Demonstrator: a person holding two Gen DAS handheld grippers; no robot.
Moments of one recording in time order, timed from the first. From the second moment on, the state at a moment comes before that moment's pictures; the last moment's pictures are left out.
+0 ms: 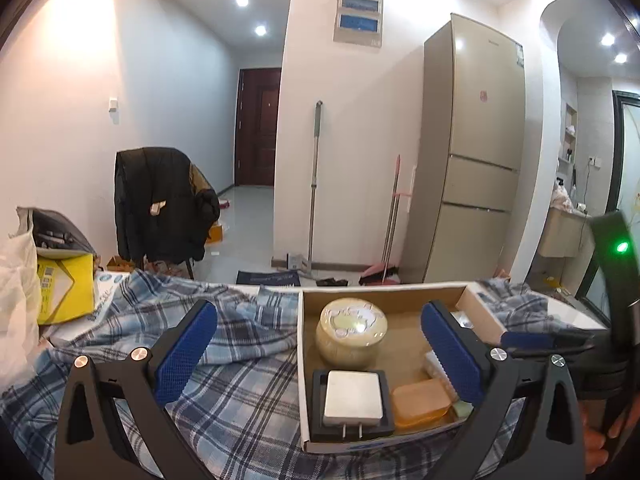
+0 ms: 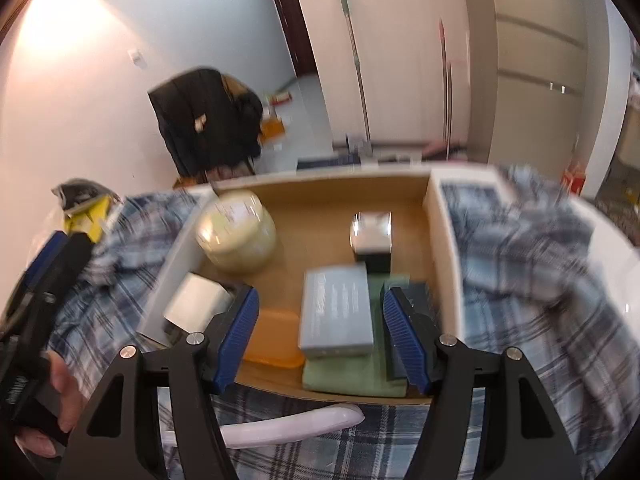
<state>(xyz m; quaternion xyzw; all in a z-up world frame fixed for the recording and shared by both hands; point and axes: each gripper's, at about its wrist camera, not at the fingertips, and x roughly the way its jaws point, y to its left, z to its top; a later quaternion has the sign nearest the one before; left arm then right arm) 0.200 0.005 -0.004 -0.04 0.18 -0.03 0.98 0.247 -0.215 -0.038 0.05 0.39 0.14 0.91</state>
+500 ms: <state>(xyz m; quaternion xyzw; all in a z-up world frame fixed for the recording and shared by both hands) 0.125 -0.002 0.073 -0.07 0.11 -0.09 0.99 0.171 -0.243 0.029 0.05 0.30 0.13 0.94</state>
